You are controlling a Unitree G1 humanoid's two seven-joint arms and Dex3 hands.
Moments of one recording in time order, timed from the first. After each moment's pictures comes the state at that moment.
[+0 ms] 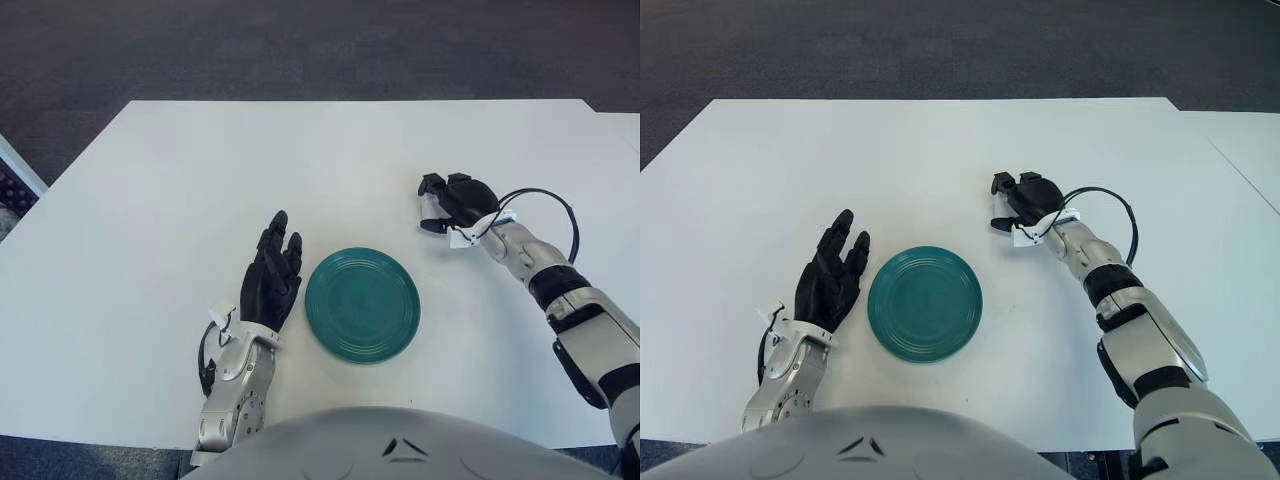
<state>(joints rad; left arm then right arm) 0.40 -0.11 -0.17 -0.31 -0.40 -0.01 -0.09 -0.61 -0.54 0.52 0.90 -0.85 -0.41 -0.36</state>
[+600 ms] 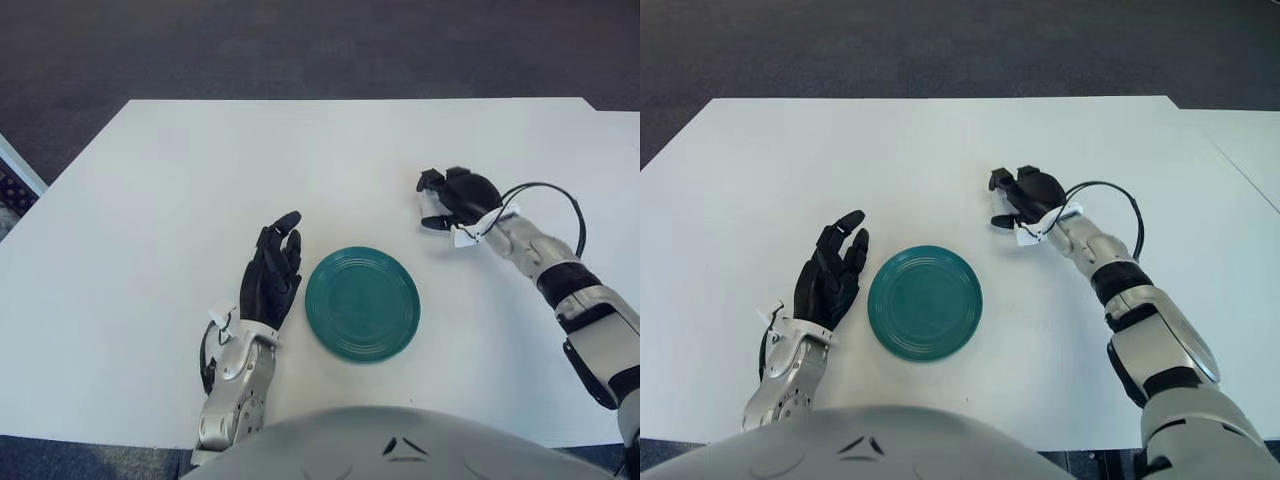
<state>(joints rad) 0.40 -0.11 -0.18 -0.33 -0.39 0.00 -0.08 -0.61 -0.61 0.50 0.71 -0.84 -0.47 -0.31</state>
